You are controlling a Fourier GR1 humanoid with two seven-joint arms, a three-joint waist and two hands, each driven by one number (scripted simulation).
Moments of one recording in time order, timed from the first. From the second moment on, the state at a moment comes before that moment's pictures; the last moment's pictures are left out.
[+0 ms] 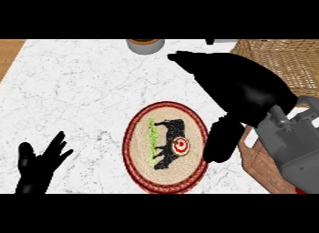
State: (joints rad) left arm 0.14 0.41 -0.20 -1.43 0.31 0.20 0.21; right arm -0.99 -0.52 0.54 -1.77 -0.07 0.43 1.06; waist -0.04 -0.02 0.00
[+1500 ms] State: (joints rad) left arm 0.12 0.36 -0.16 -1.43 0.25 0.14 0.22; right arm -0.63 -0.42 0.71 -1.77 0.27 0.35 0.98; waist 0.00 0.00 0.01
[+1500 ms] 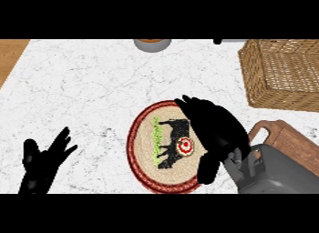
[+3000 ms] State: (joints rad) left arm 0.13 0.28 -0.10 -1.44 0.15 0.09 0.23; right arm -0.44 -0.16 0.65 -1.48 0.69 0.38 0.77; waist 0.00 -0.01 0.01
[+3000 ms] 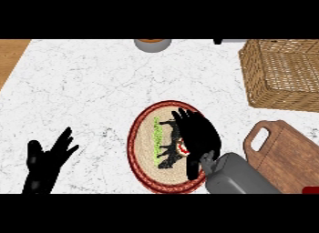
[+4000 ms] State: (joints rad) left arm 0.13 0.25 -0.05 -1.44 0.12 0.04 0.24; right arm -0.39 -0.09 0.62 -1.32 0.89 0.32 0.58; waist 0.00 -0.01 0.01
